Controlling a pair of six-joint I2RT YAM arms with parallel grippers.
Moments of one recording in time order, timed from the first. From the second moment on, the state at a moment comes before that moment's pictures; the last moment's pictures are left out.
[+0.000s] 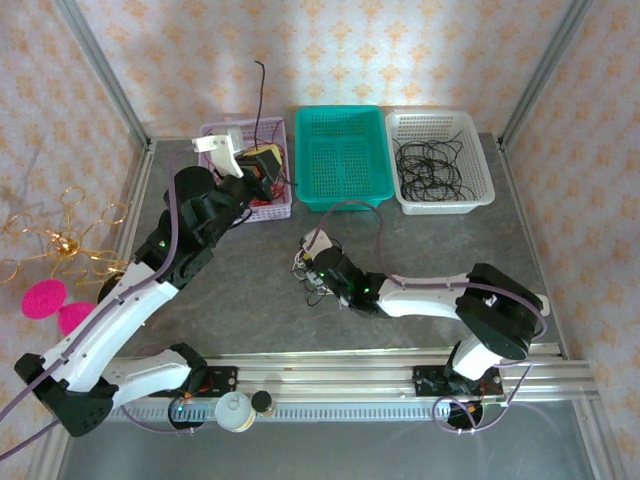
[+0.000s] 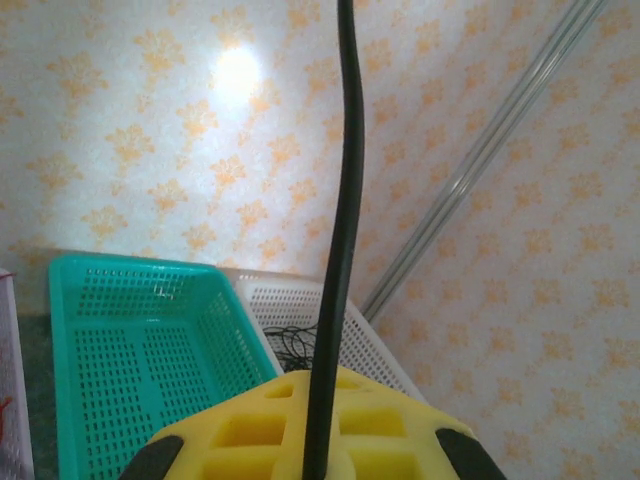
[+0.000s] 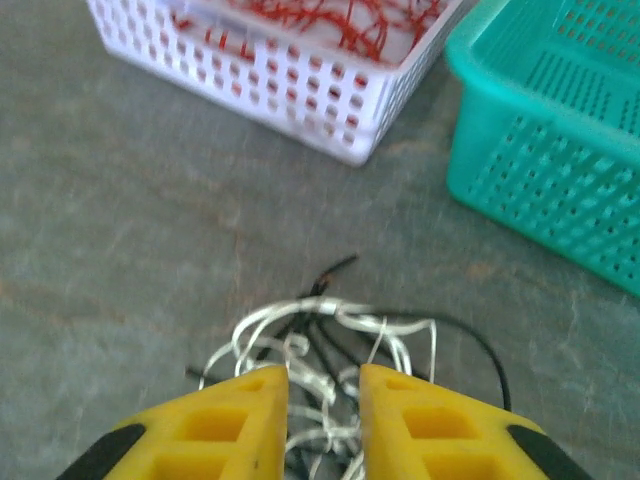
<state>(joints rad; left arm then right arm) -0.57 1.06 1.18 -0.08 -0.12 -0.49 1.04 1.58 0.77 0.23 0.43 0.10</state>
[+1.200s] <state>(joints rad) -0.59 0.89 0.81 0.07 0.05 -0.64 0.91 1.40 1.08 -0.01 -0.25 -0.06</state>
